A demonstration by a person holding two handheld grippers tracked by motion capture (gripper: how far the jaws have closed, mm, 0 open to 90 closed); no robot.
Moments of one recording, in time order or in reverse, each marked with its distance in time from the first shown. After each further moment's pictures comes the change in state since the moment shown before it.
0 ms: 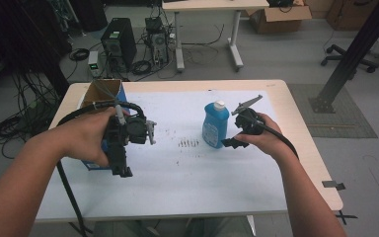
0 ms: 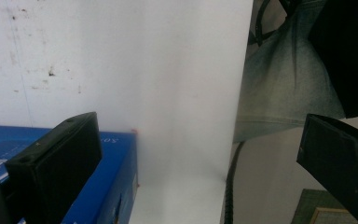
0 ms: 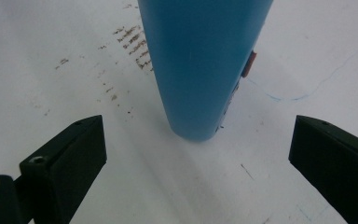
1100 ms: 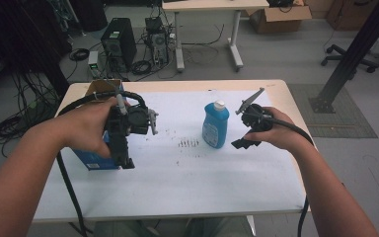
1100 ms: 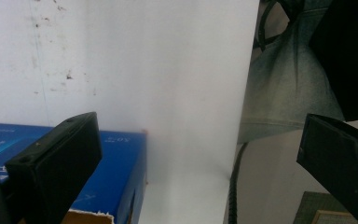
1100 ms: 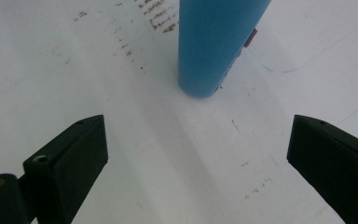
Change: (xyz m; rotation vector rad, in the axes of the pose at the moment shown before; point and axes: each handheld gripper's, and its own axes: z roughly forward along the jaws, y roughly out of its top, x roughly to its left) left arm 0.007 0.005 -0.017 -0.011 0.005 -0.013; right arm 0.008 0.013 -0.040 0.172 -0.003 -0.110
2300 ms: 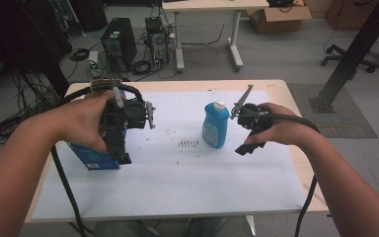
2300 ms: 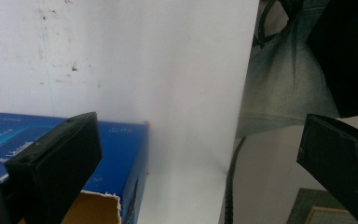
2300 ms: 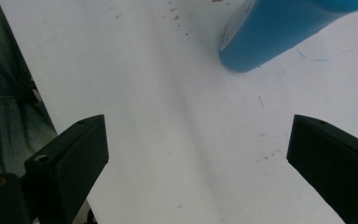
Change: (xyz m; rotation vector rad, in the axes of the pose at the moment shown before) left arm 0.005 -0.003 -0.015 0.019 -0.006 -0.018; right arm 0.029 0.024 -0.031 0.197 0.055 -0.155
